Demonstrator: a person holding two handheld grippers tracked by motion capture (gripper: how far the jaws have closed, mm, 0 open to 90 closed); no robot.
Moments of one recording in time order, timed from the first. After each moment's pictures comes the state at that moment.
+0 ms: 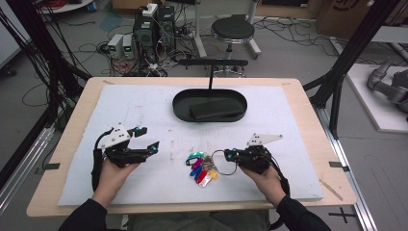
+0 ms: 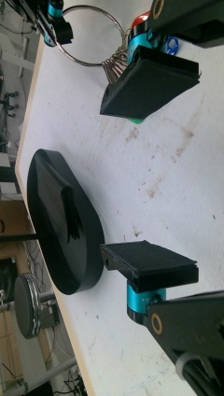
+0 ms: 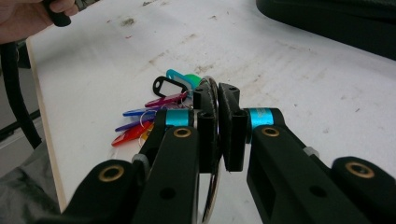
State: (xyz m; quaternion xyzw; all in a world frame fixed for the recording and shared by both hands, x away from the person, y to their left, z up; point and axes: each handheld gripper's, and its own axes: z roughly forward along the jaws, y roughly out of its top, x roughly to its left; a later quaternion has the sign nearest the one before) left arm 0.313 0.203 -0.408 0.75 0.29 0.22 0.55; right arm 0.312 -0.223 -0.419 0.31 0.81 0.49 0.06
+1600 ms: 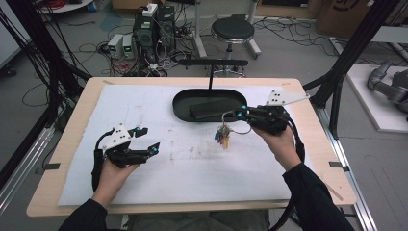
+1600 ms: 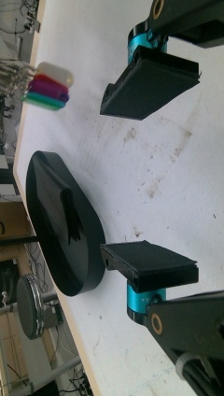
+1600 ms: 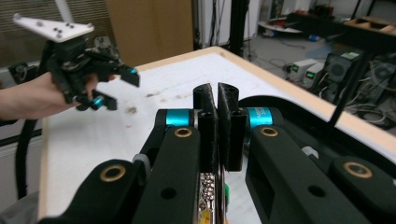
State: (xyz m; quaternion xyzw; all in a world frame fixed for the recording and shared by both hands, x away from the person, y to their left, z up) left arm 0.312 0.201 -0.408 0.76 0.28 0.23 0.55; right arm 0.357 -0.242 -0.303 0.21 0.78 0.57 0.14
